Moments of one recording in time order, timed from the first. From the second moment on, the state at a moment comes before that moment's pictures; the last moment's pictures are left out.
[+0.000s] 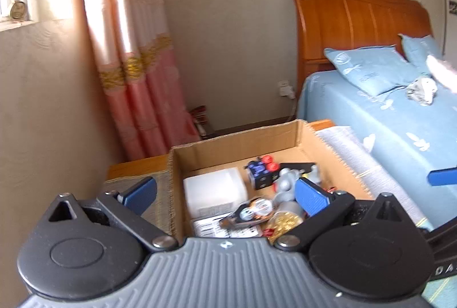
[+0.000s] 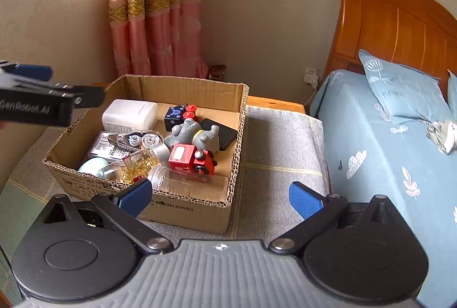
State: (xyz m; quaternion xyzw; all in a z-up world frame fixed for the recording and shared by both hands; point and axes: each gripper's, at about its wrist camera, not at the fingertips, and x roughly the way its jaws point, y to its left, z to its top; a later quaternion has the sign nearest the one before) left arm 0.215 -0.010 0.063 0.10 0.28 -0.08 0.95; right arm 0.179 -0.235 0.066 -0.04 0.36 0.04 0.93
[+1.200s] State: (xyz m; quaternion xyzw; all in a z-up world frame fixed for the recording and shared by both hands) left arm 0.148 0.003 0.041 0.05 0.39 0.00 0.92; right arm 0.146 -0.208 0.063 -0.02 0.40 -0.01 0.92
